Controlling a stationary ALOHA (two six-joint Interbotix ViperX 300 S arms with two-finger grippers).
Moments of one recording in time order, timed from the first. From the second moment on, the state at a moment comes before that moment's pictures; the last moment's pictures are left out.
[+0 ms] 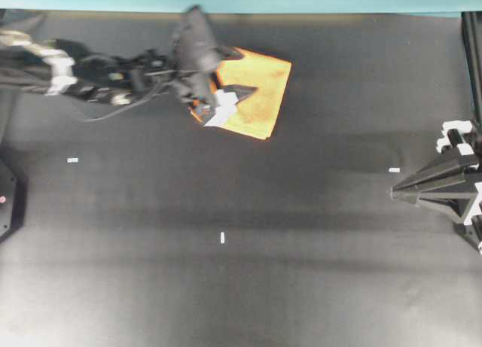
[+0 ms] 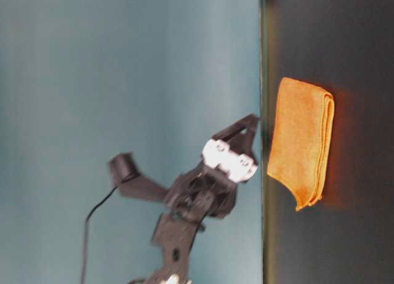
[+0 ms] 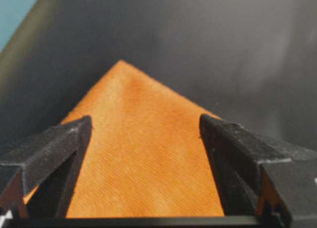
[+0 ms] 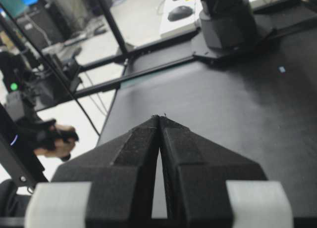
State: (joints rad) left arm 0.43 0.31 0.52 0.04 -0.55 0.04; right arm 0.18 -0.97 1.20 0.00 -0.25 0.40
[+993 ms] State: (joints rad) left arm 0.36 0.32 0.62 0.04 -0.35 0.03; right arm 0.18 -0.97 1.22 0.00 -0.25 0.40
